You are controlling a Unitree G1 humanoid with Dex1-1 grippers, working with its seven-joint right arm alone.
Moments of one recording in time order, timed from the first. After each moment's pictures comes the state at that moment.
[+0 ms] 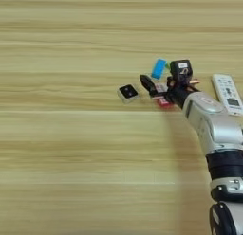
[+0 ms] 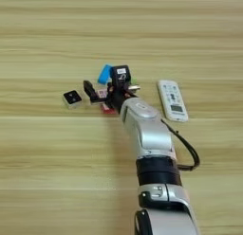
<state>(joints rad) -0.36 -0.25 -0.13 0.23 0.16 0.42 0.35</state>
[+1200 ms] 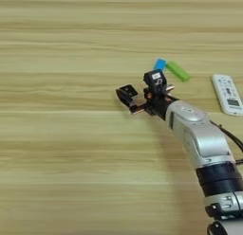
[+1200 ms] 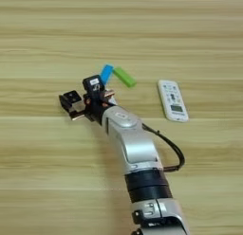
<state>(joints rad) -0.29 -0.23 0.03 0.12 0.13 0.45 0.41</state>
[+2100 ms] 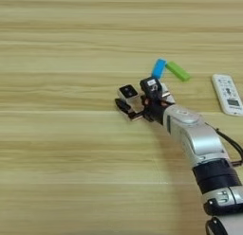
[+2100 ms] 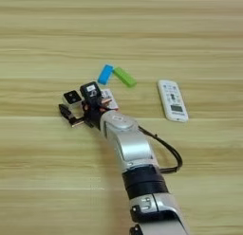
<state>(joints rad) -0.32 -0.23 0.06 0.25 0.10 0.45 0.43</state>
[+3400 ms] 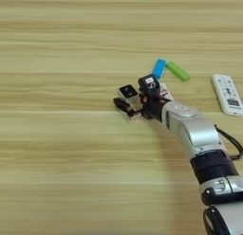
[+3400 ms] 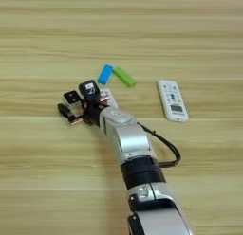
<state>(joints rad) -0.38 -0.23 0.04 0.33 0.10 0.47 0.47</state>
